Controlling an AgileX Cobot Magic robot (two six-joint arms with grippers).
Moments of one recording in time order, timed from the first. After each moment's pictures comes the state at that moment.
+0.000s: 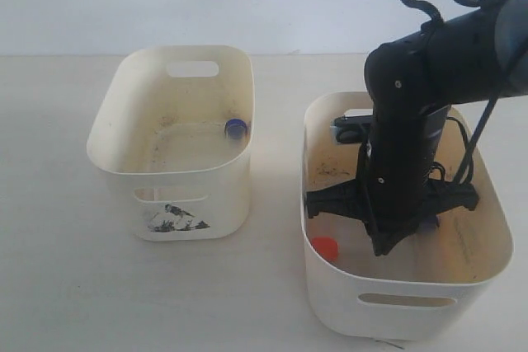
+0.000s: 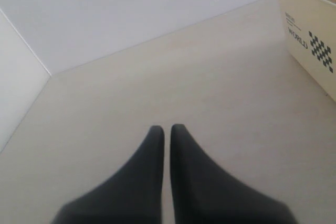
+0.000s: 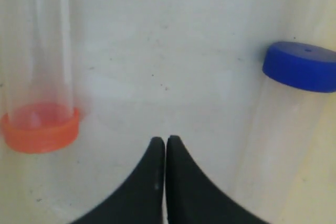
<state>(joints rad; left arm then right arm) -0.03 0.00 0.00 0.39 0.34 -0.03 0.46 1.83 -1.06 -0.01 0.91 0.53</state>
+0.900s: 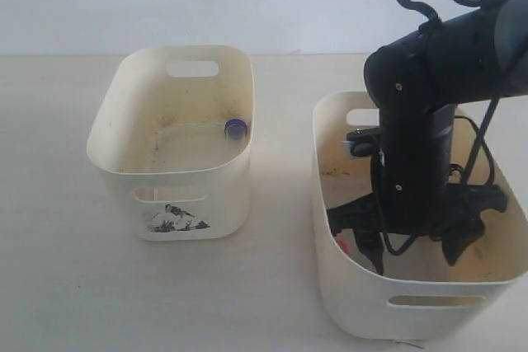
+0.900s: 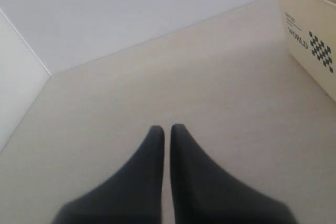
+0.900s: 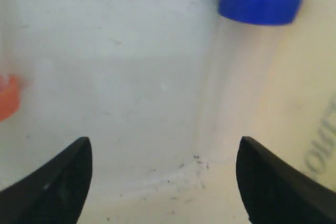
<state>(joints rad) -0.03 0.00 0.00 0.39 0.34 -0.03 0.46 1.83 -1.06 -0.10 1.08 0.56</state>
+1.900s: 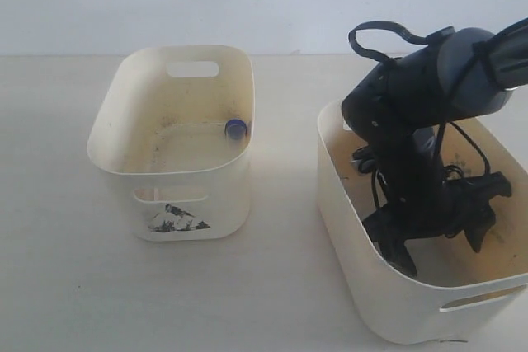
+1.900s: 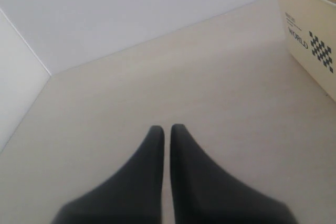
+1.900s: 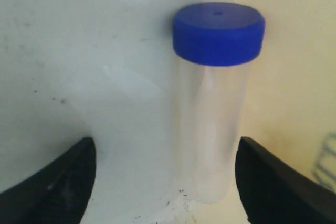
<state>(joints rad) -0.03 0.00 0.00 0.39 0.34 -0.03 0.46 1.99 -1.09 -0.33 1.10 0.63</state>
